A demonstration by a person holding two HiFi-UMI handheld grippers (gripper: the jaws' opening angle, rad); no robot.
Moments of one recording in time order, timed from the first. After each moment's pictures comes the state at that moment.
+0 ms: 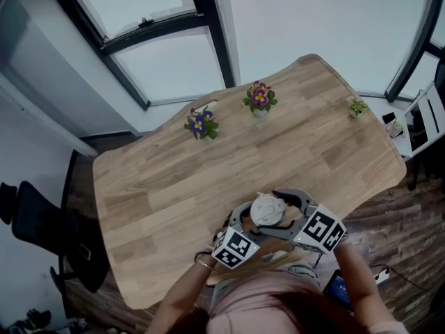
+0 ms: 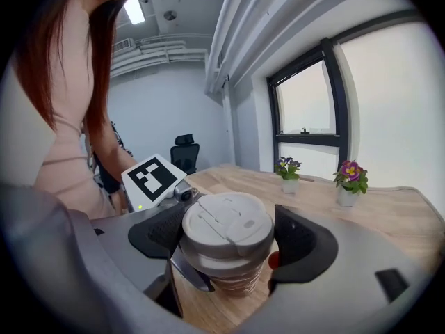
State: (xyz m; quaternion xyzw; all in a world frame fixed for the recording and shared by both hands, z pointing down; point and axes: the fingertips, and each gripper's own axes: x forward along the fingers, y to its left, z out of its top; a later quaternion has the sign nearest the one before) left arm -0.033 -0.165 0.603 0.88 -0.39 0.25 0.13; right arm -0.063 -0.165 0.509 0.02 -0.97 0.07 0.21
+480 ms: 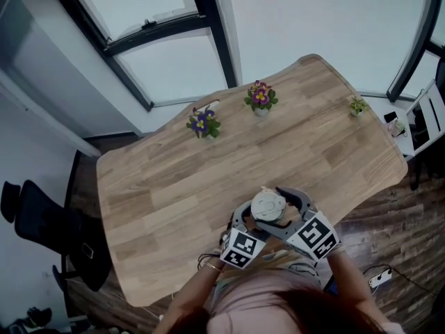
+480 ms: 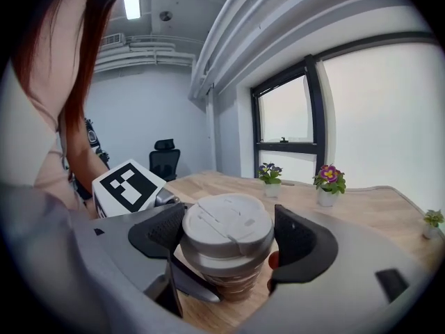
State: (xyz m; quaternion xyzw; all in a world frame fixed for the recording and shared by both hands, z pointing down) left arm -0.035 -0.169 0.602 0.84 -0.47 0.23 0.14; right arm -0.060 -0.170 0.509 0.11 -0.97 0.06 0.18
